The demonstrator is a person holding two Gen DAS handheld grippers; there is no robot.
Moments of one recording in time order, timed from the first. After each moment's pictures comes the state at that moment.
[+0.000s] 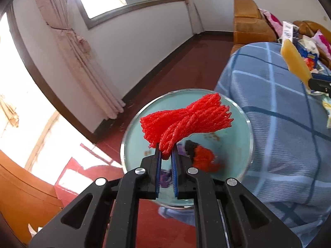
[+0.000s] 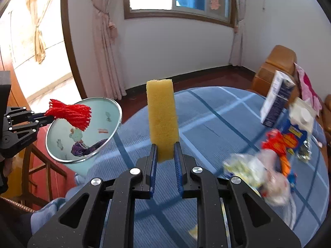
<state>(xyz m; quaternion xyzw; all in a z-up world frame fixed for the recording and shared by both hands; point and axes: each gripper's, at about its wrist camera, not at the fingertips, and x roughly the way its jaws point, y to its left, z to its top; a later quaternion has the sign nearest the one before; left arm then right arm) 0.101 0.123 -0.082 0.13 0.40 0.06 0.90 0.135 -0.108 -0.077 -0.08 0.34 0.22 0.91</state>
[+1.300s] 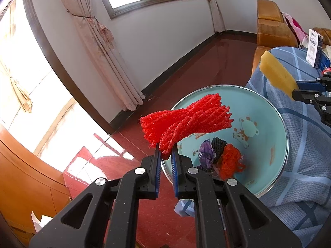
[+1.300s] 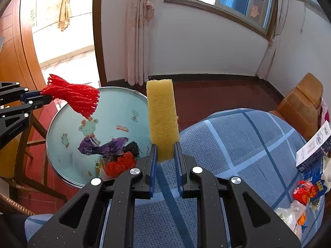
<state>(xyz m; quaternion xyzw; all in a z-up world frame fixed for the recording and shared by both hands) 0.103 0.169 -0.083 0.11 0.41 0.12 0.90 0.170 0.001 -0.098 -0.18 0.35 0.28 0.87</state>
